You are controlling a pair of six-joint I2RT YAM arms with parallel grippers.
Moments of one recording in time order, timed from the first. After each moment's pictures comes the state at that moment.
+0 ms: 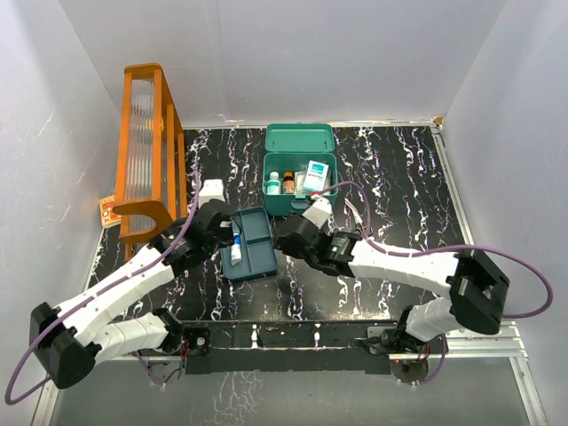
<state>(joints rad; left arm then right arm) -0.76 1.01 0.89 -0.65 -0.52 -0.57 1.06 1.45 0.99 -0.26 0.47 1.18</state>
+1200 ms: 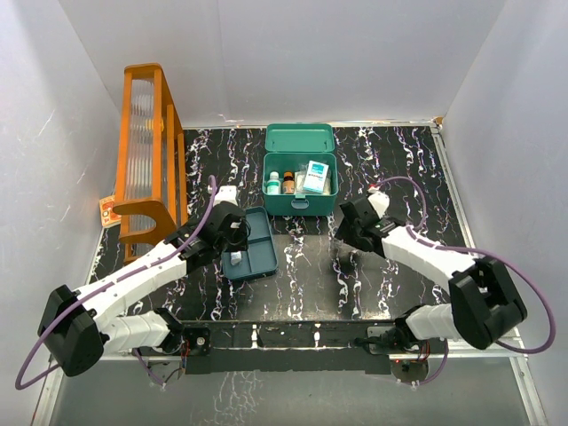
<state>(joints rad) -0.76 1.14 0.80 -0.51 -0.36 -0.58 0.52 1.29 0.72 -0.40 0.32 0.89</state>
